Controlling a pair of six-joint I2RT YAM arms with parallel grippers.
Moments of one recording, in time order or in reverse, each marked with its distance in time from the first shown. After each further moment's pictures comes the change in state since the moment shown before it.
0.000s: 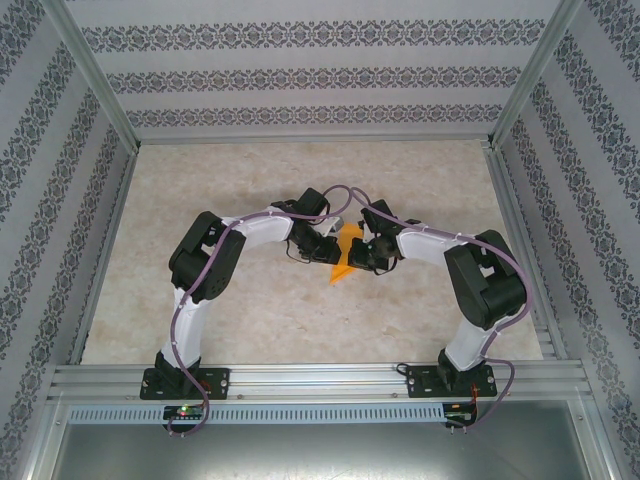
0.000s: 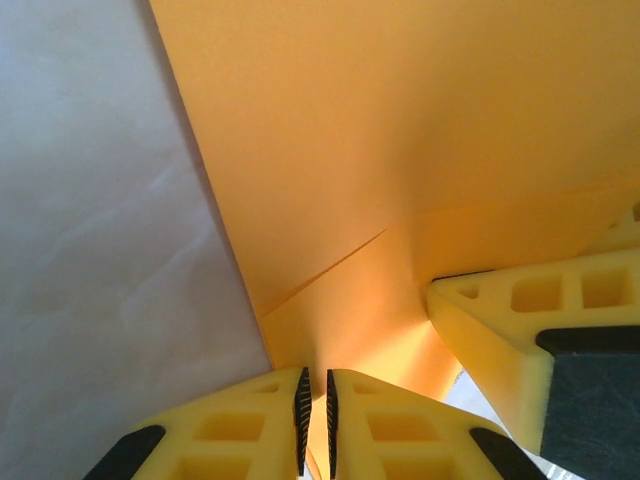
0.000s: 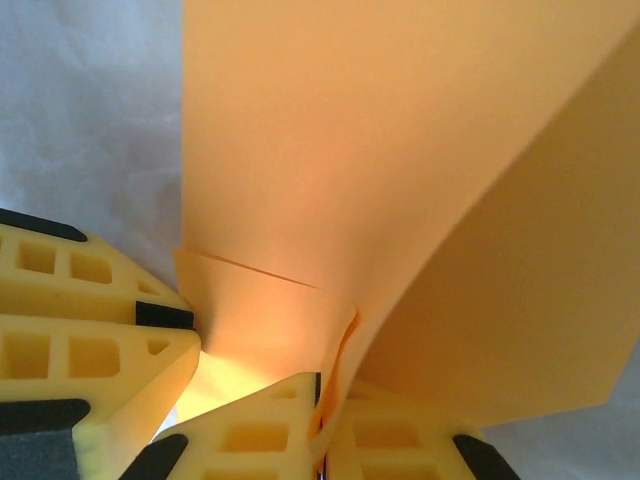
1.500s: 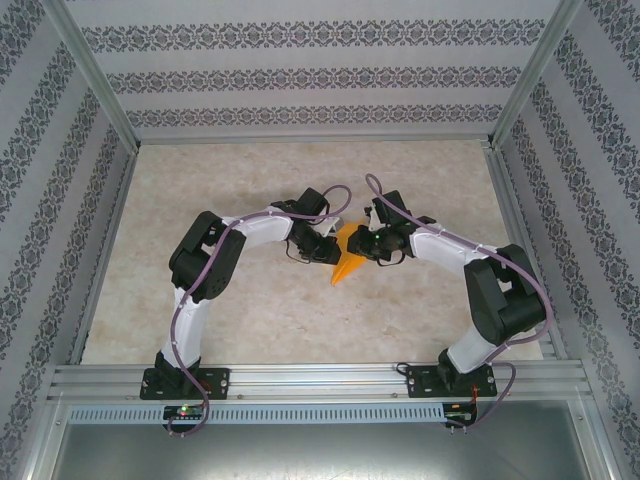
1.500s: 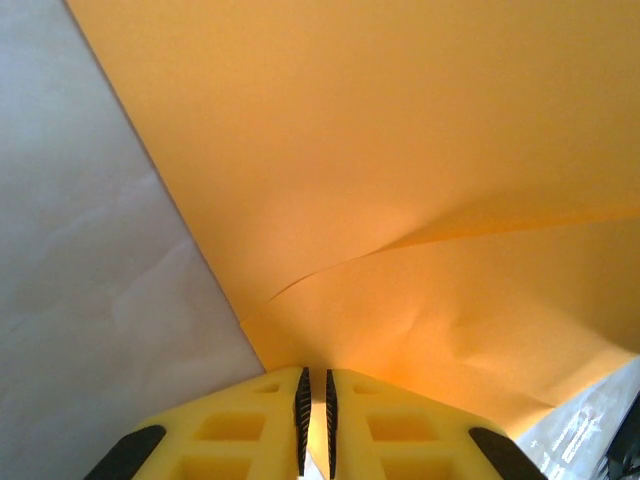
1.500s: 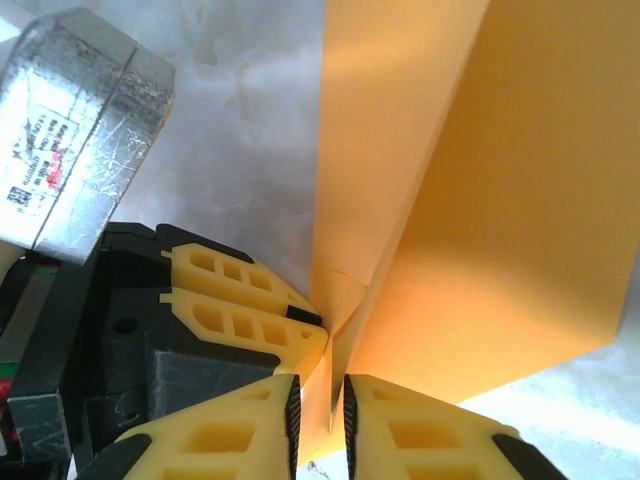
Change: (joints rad) left arm 0.003 0.003 0.000 0.000 0.017 0.000; right arm -0.042 -0.126 -0.007 0.035 -0.081 0.043
